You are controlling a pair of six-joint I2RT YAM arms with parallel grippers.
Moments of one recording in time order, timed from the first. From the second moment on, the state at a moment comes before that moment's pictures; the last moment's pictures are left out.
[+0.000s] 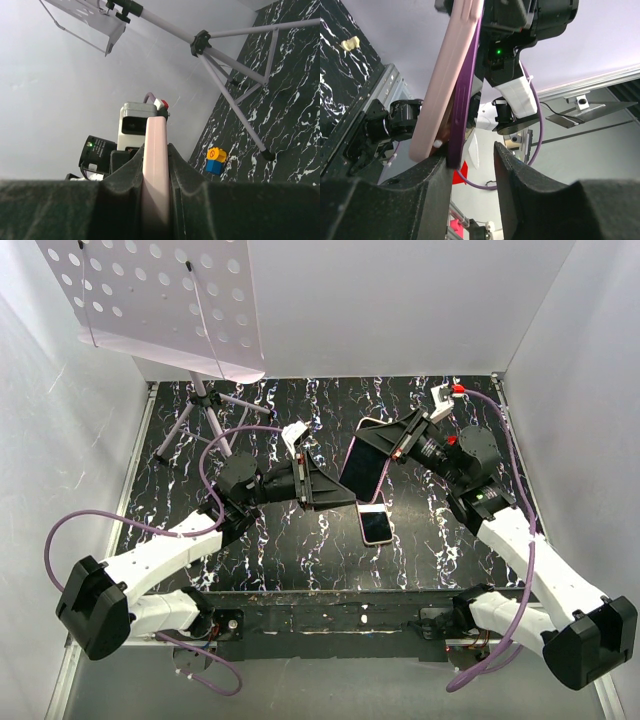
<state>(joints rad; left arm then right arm) -0.73 1.16 0.76 0.55 0.73 -1.35 0.48 1.02 0.87 0.28 -0.46 1.16</state>
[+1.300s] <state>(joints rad) -0.68 1.15 0.87 0.38 0.55 -1.36 0.52 0.79 0.77 0.00 -0.74 0.90</state>
